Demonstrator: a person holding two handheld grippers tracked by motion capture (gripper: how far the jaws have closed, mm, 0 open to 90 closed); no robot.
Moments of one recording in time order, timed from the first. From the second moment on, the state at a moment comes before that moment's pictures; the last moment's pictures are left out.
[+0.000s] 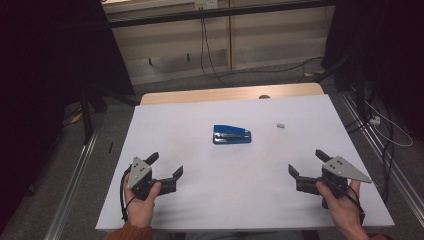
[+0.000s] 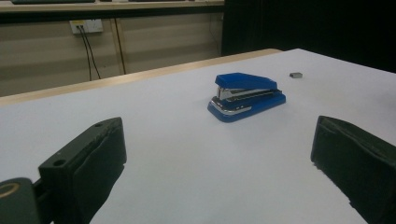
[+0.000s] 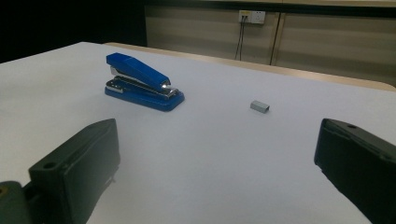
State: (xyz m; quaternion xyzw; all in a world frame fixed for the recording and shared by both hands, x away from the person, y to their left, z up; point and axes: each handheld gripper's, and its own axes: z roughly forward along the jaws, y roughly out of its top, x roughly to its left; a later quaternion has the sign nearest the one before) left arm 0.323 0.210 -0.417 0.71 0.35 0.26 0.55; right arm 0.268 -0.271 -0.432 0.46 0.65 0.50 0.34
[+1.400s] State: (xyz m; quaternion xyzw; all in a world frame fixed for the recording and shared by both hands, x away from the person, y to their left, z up) left arm 0.338 0.167 -0.420 0.77 0.31 0.23 0.51; right arm 0.303 -0.230 -0.435 0.40 0.69 0.52 0.30
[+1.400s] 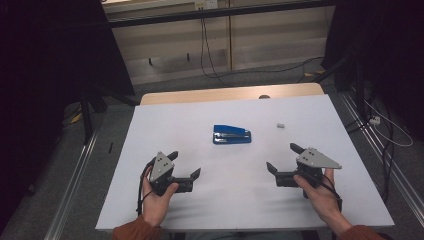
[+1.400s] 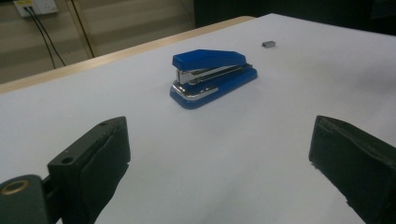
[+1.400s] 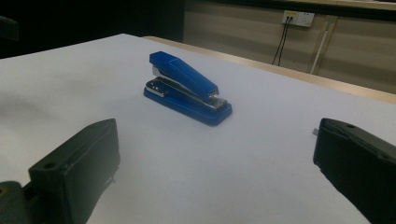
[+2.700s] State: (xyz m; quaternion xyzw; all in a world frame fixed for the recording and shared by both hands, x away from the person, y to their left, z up) left arm 0.418 0.132 -0.422 0.76 0.31 0.22 0.52; right arm 0.376 -0.180 -0.428 0.39 0.70 0.53 0.28
